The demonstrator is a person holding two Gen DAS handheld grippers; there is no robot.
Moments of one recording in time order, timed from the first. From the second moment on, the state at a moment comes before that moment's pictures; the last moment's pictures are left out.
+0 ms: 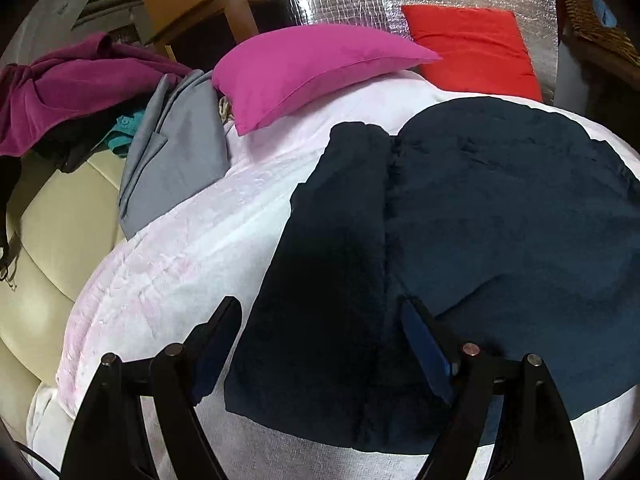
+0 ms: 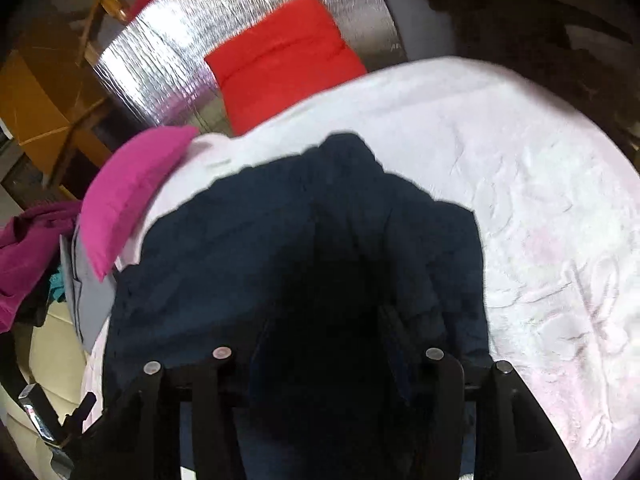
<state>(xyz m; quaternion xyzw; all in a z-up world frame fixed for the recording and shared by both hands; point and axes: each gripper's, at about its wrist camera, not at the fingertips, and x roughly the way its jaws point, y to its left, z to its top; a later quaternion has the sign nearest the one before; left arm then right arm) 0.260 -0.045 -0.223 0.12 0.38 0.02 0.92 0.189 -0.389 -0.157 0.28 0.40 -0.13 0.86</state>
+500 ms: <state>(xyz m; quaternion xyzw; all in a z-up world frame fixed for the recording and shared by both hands) 0.261 -0.043 -0.222 0.11 0.38 0.02 0.92 0.177 -0.398 -0.161 0.29 0.39 -0.13 0.86</state>
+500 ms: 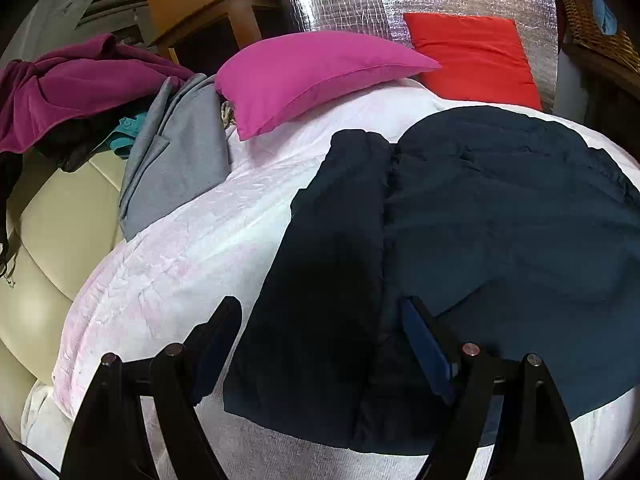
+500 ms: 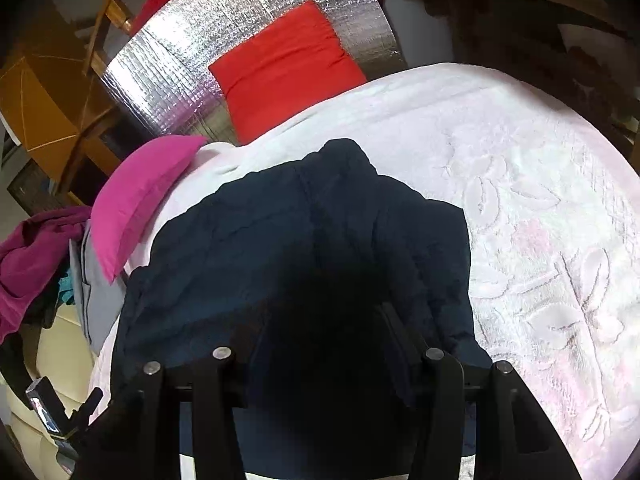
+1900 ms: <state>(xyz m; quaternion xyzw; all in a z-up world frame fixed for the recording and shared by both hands) 0.344 0.047 -0.273 -0.30 0.48 -0.15 0.81 0.189 -0.425 -0.217 0.31 0.41 -0.09 0.86</state>
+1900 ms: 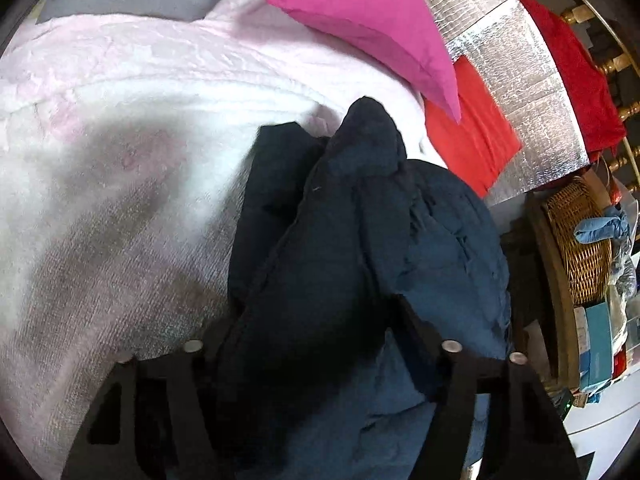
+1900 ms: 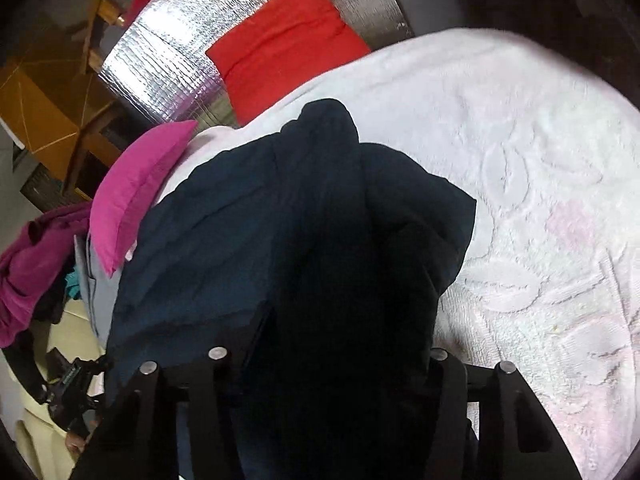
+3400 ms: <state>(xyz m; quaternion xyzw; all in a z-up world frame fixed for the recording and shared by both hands) 0.269 0.077 -0.251 -0.30 0.49 -0.13 0.81 0.114 -0.393 -0.217 0.29 0.43 -0.09 0.85</state>
